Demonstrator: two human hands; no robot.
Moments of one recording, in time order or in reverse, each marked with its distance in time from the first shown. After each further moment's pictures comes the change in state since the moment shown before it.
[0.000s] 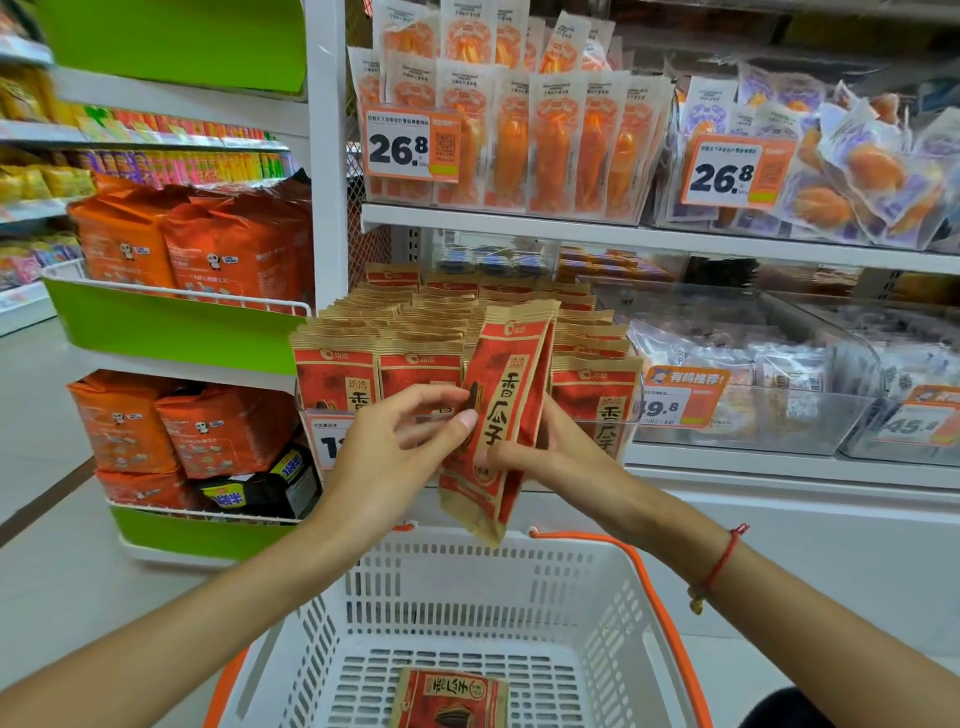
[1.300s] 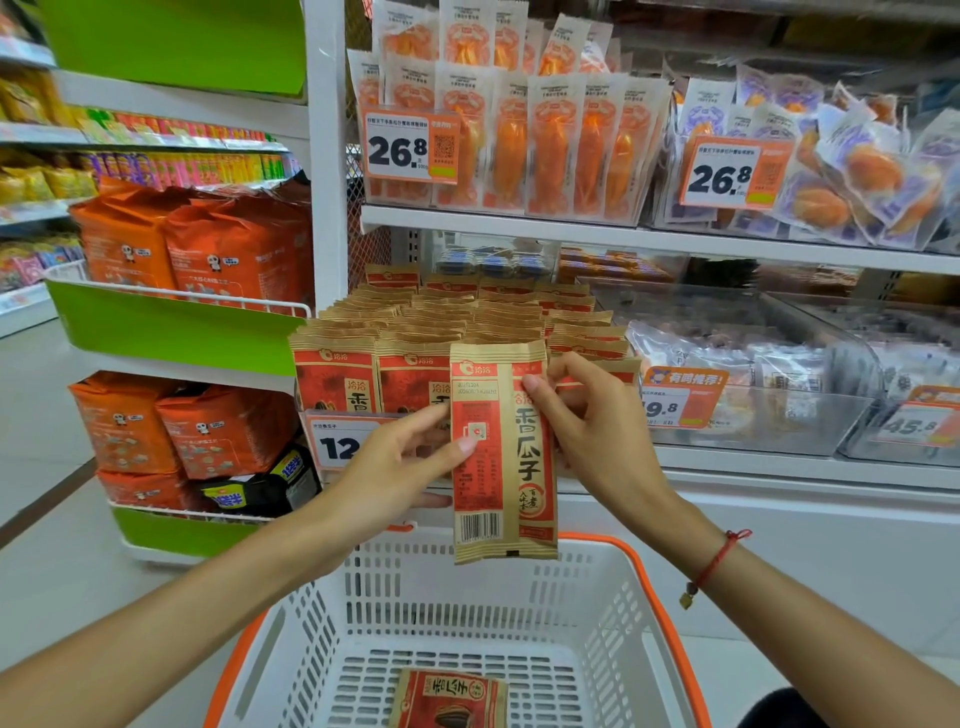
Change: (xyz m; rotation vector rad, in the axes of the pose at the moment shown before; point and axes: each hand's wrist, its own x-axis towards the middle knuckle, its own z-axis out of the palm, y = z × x) left_hand -0.001 -0.003 -0.004 -0.033 -0.252 -0.137; right_hand 0.007 0.006 -0.016 -0.442 0.485 -0.251
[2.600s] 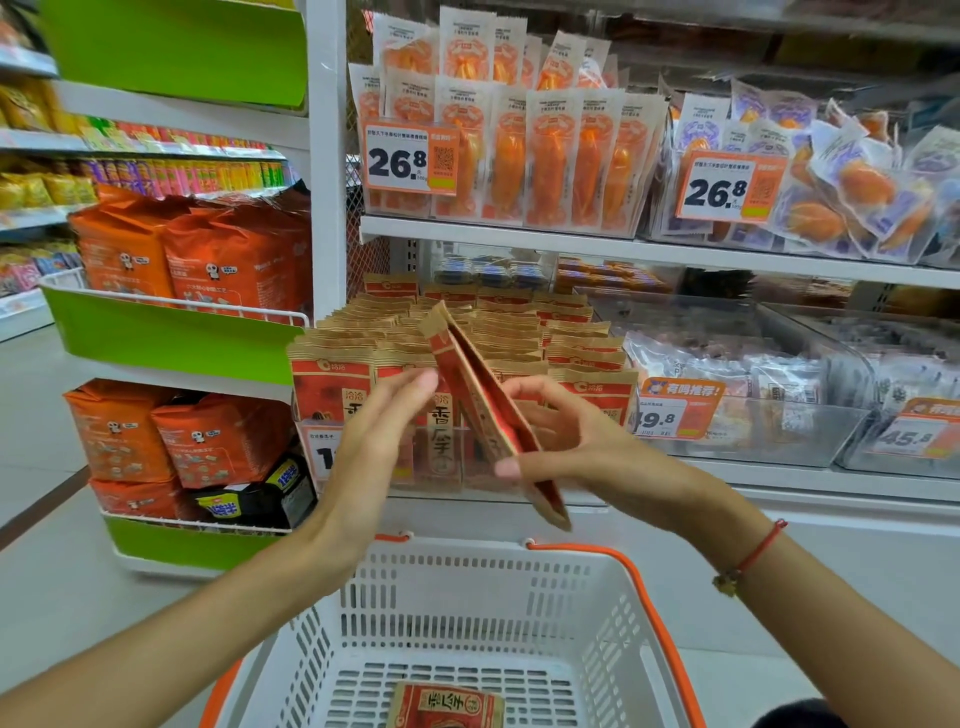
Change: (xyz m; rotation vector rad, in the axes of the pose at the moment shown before) left_hand -0.002 0.016 0.005 -0.165 0.276 0.123; right_hand 0.005 -0.010 -0.025 0.471 -0.668 0.247
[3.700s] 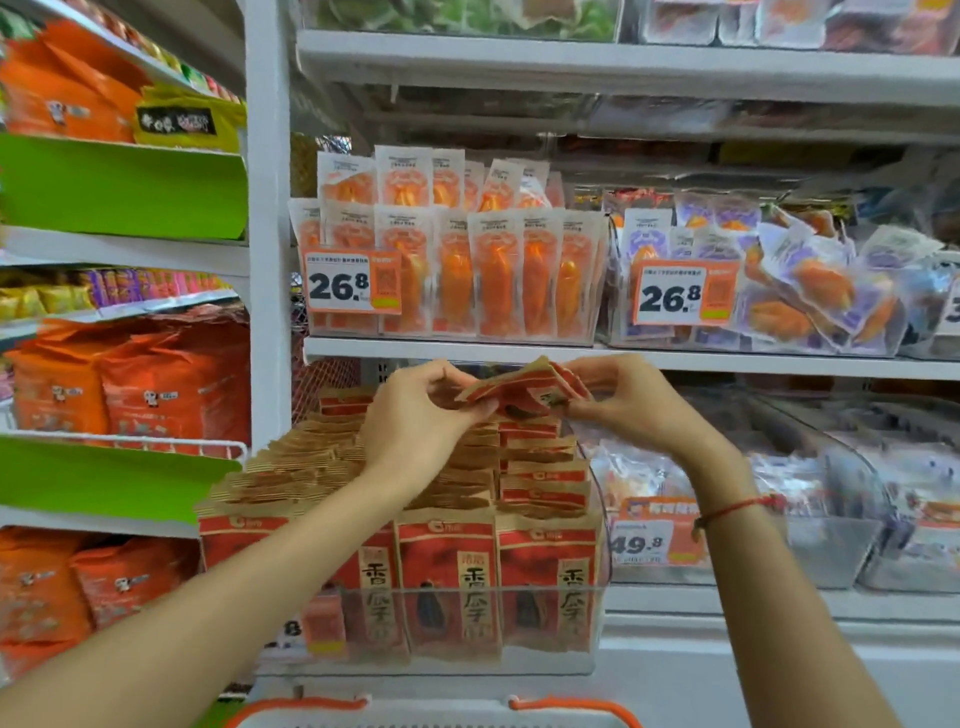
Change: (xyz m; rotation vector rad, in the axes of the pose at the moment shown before) left_hand 0.151 0.032 0.070 0.574 0.224 0.301; right_hand 0.068 -0.037 -0.153 -0.693 0.494 -0.277
